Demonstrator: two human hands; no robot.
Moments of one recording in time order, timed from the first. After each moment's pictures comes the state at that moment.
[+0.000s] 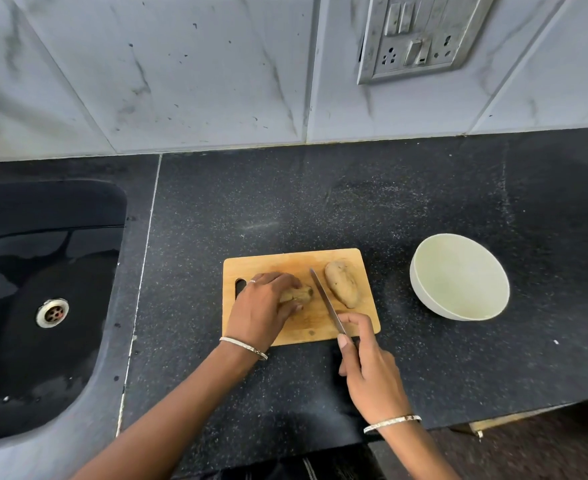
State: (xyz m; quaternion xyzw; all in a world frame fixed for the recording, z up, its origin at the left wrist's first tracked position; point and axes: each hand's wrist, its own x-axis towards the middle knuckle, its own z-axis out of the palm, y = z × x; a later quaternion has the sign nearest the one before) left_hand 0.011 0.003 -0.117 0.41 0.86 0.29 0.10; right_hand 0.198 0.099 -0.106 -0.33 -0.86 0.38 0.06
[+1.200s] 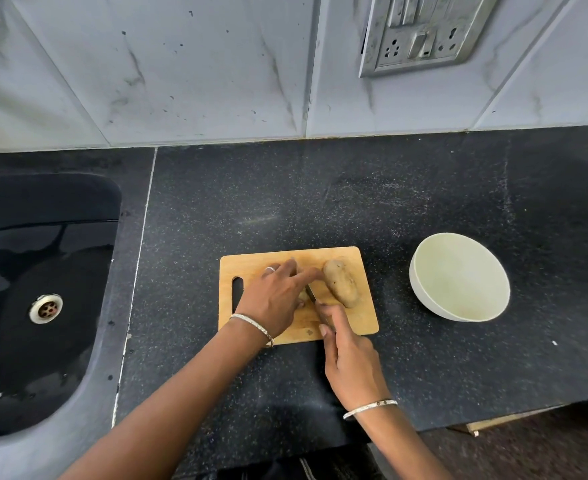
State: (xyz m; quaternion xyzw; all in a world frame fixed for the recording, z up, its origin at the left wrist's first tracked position) left_hand 0.007 0.027 -0.097 0.51 0.84 0.11 0.13; right_hand 0.172 0.094 -0.112 -0.29 -0.90 0.33 0.05
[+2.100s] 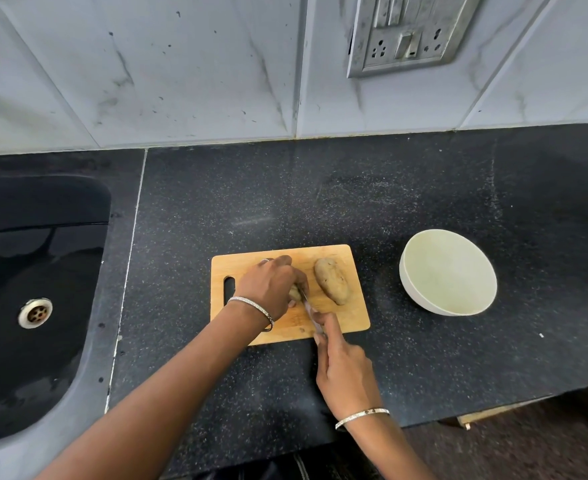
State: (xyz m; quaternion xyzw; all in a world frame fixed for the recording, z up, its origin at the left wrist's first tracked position) left_hand -0.001 0.044 -0.087 0.51 0.84 0.09 0.17; right_hand 0.184 0.083 -0.112 -0.32 -0.90 0.29 0.02
